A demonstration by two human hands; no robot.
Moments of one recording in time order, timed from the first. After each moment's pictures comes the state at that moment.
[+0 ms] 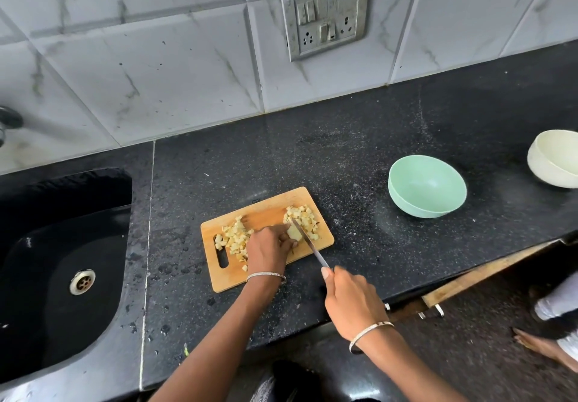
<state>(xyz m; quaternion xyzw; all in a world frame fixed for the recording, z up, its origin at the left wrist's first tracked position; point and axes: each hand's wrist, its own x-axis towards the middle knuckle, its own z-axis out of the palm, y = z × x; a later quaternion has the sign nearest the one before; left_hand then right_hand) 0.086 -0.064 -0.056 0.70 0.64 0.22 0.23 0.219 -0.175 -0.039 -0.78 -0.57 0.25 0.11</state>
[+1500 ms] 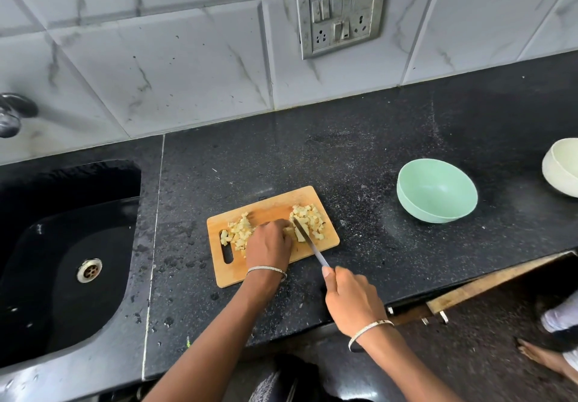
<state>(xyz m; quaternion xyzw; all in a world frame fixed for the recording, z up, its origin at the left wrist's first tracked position) 0.080 -0.057 -0.062 0.72 0.65 0.18 0.15 0.215 -0.166 -0.037 -0.78 -0.55 0.29 0.09</state>
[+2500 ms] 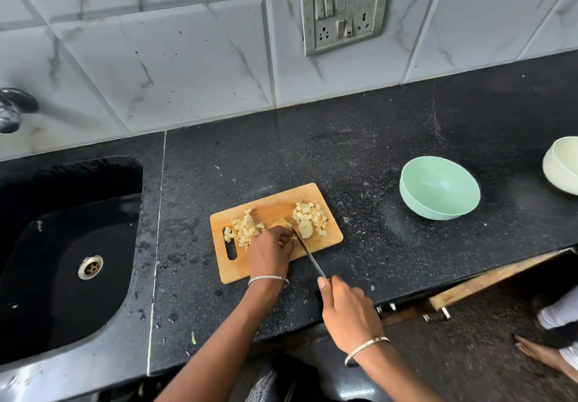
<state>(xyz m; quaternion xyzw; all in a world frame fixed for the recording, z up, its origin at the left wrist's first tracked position) 0.070 -0.075 -0.065 0.67 0.66 0.24 0.25 0.199 -0.188 -0.065 -0.76 -0.58 0.27 0.14</state>
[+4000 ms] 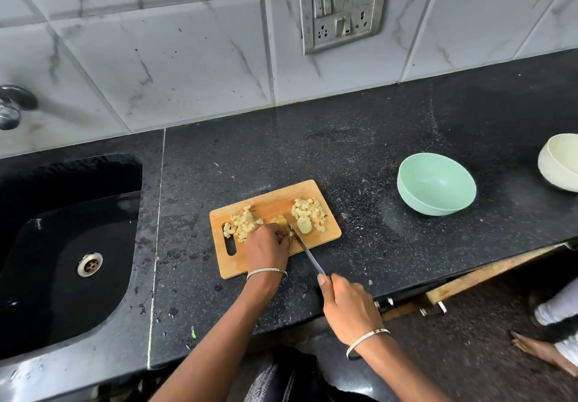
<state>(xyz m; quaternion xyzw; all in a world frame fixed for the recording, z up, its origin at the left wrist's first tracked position) 0.072 -0.080 -0.052 0.64 0.70 0.22 0.23 0.204 -0.188 -0.064 -0.76 -0.57 0.30 0.12</state>
